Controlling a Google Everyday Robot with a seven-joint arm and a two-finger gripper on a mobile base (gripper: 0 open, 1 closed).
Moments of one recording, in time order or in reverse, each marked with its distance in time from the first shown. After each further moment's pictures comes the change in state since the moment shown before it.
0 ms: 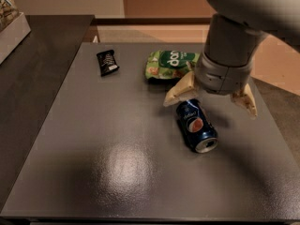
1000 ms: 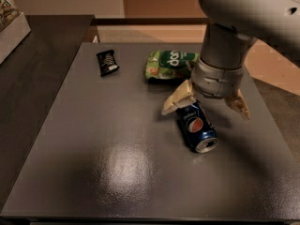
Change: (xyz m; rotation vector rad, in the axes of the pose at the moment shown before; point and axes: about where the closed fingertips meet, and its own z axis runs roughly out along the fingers) arm 0.002 -0.003 0.028 0.016 -0.146 -0.097
